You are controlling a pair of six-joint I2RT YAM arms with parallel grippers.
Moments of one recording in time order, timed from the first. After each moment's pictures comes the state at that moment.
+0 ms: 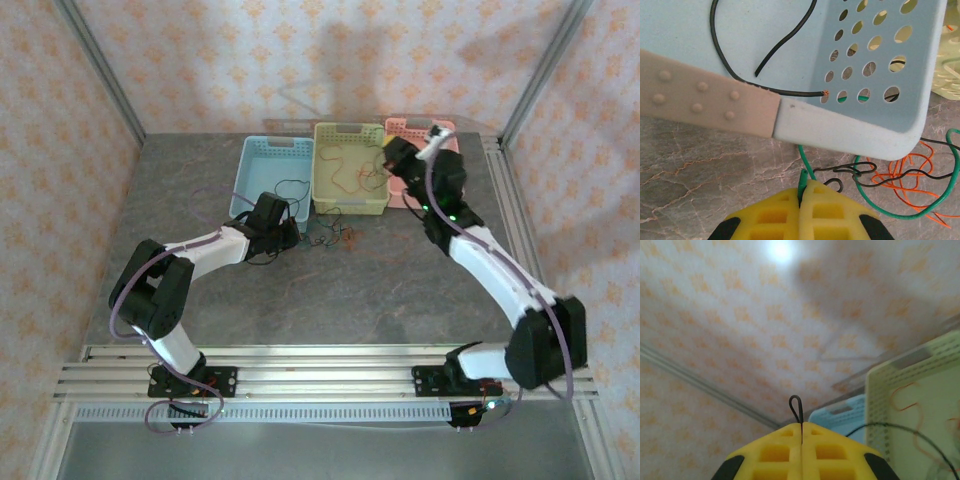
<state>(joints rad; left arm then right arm) -0.44 1.68 0.96 -0.17 0.11 -0.86 0.38 1.38 1.08 0.28 -0.08 0.84</state>
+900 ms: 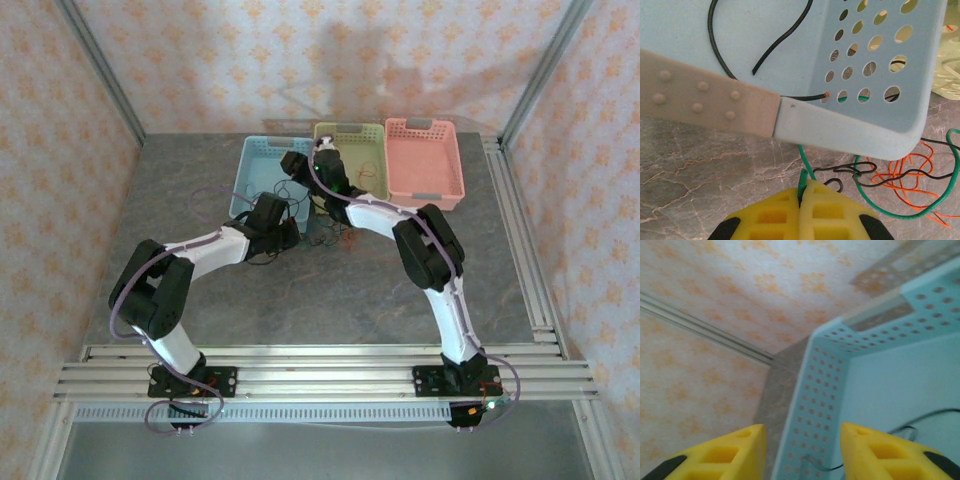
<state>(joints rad) -0.44 1.68 0.96 -0.17 0.11 -0.86 0.62 2.20 1.58 0.40 -0.06 0.90</state>
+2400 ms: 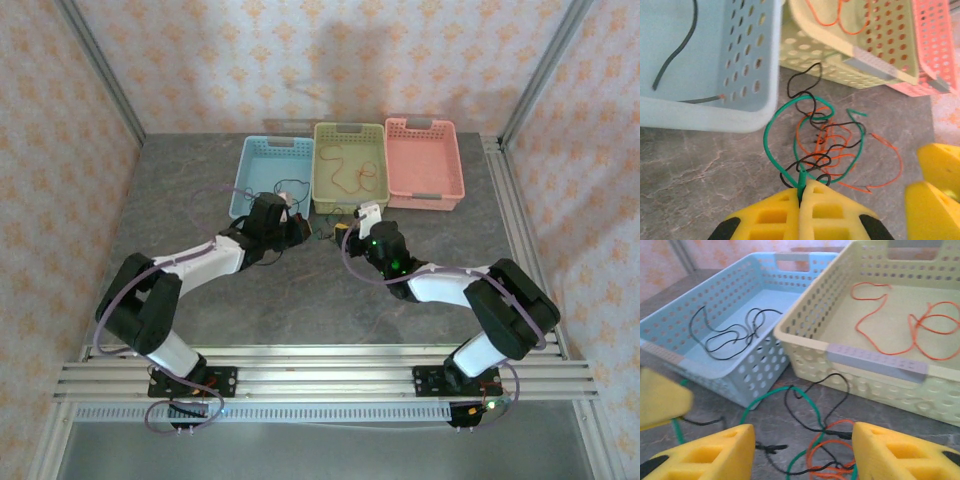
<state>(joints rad) -0.48 1.56 0.88 0.02 0.19 -0.82 0.65 1.53 0.59 0.61 0.13 0.20</state>
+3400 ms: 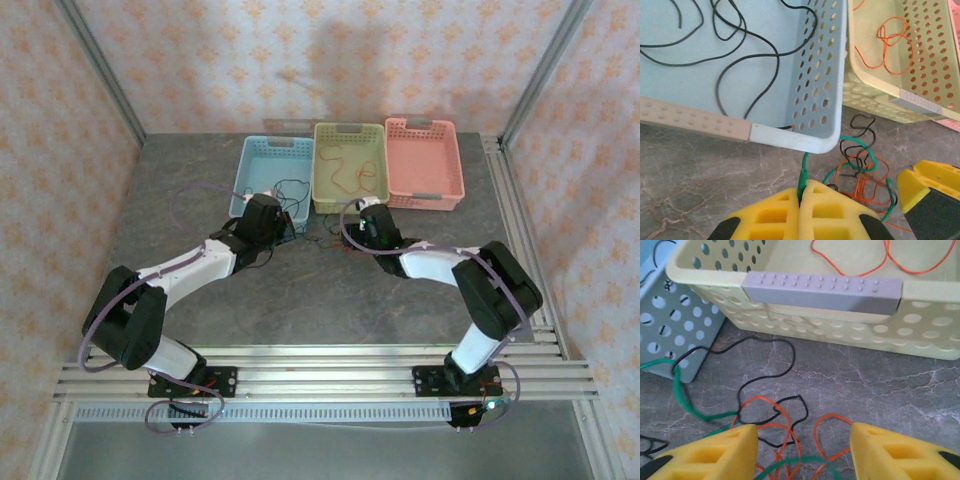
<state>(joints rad) -0.47 1.48 0.87 -0.10 -0.06 -0.78 0.57 1.67 0.81 0.19 0.10 0.34</state>
